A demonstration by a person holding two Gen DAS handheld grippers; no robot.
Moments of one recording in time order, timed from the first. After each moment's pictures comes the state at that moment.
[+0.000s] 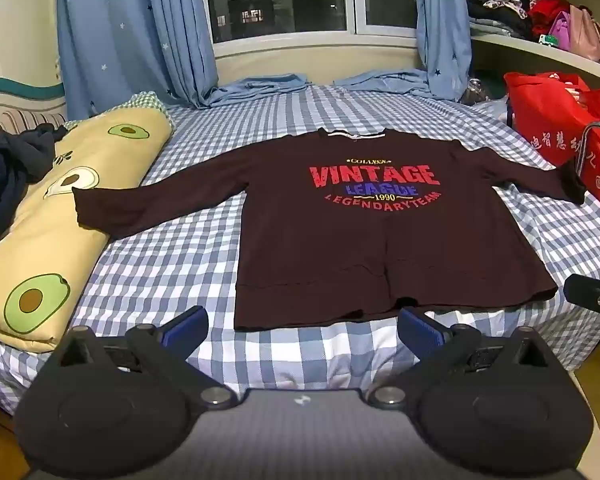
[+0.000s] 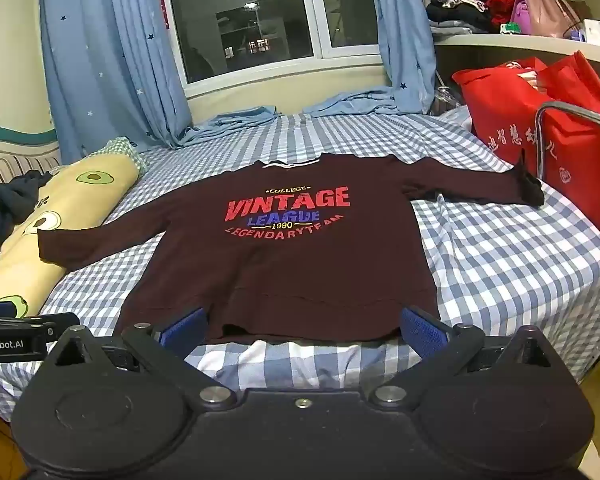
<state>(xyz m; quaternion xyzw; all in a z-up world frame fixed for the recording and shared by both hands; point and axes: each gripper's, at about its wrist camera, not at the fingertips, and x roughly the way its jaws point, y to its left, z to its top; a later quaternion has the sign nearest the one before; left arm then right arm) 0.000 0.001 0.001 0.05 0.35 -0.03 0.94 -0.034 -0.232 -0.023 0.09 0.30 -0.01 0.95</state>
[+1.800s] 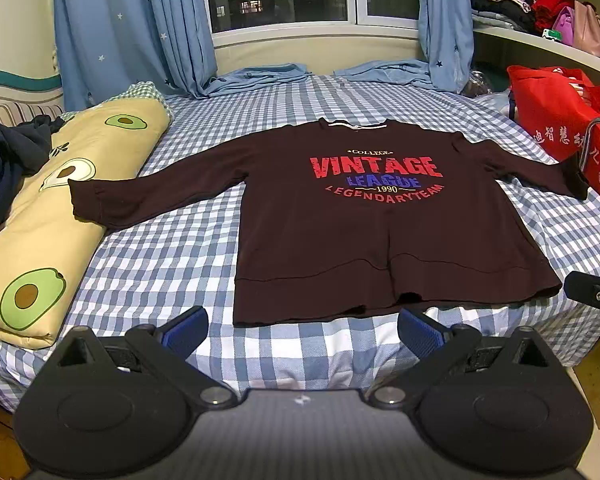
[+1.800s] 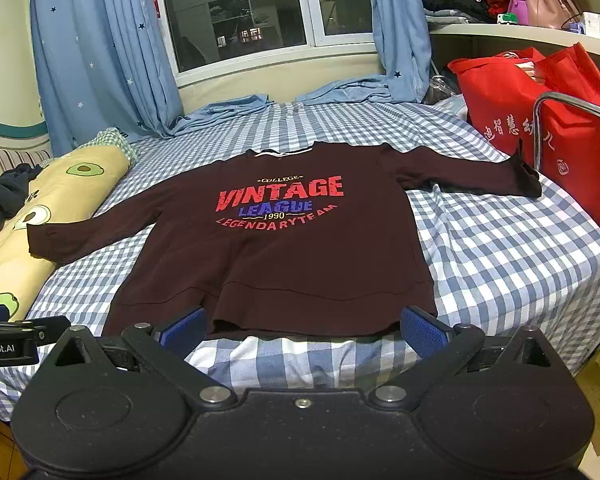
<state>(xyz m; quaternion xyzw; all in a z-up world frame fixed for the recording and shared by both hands) 0.008 0.004 -0.011 0.05 0.37 -0.02 0.93 -0.021 -0.233 -0.030 0.09 0.32 -0.01 0.94</state>
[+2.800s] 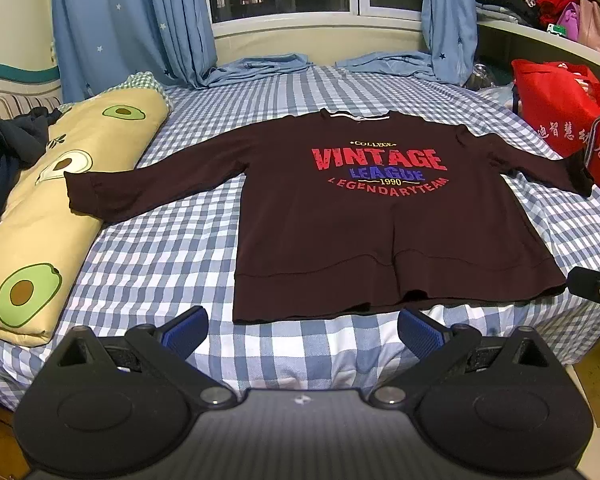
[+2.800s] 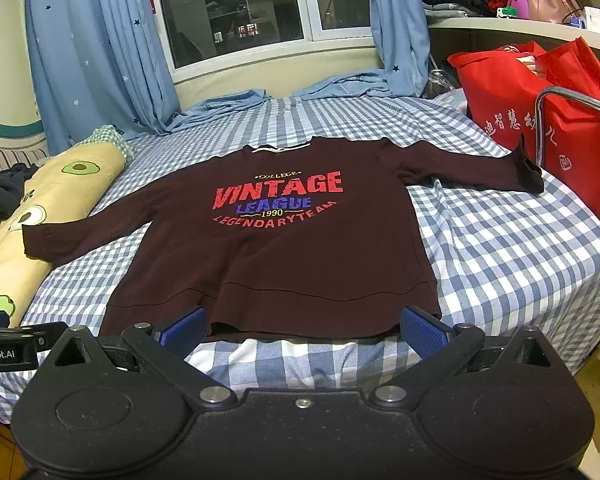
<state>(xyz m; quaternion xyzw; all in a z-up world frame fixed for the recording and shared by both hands) 0.022 0.008 -0.014 0.05 0.39 -0.02 0.92 -0.013 -0.233 -0.033 0.09 0.33 -0.02 0.94</state>
